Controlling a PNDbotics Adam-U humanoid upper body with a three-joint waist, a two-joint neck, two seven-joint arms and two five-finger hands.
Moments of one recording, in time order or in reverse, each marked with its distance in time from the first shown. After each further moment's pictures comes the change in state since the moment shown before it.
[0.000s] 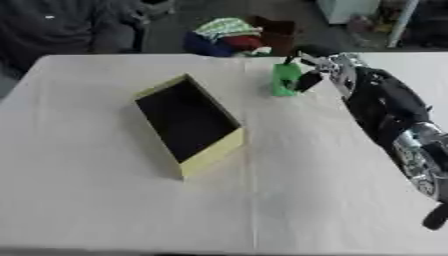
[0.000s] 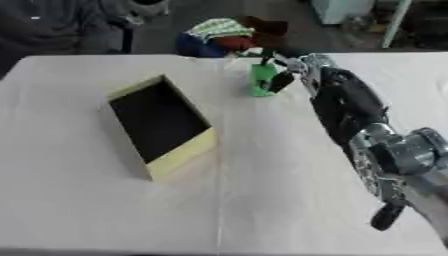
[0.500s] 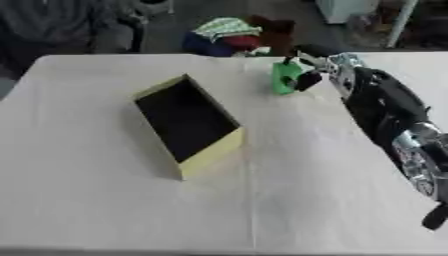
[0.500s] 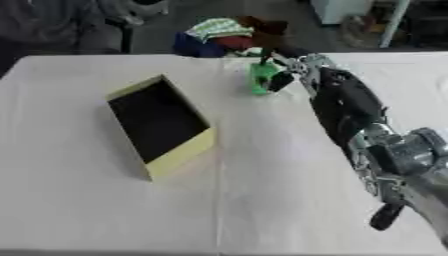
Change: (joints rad) left arm 0.000 0.000 0.000 0.000 -0.003 0.001 0.001; right arm 0.001 0.000 0.000 -0.004 0.003 -0.012 -0.010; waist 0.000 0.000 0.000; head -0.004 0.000
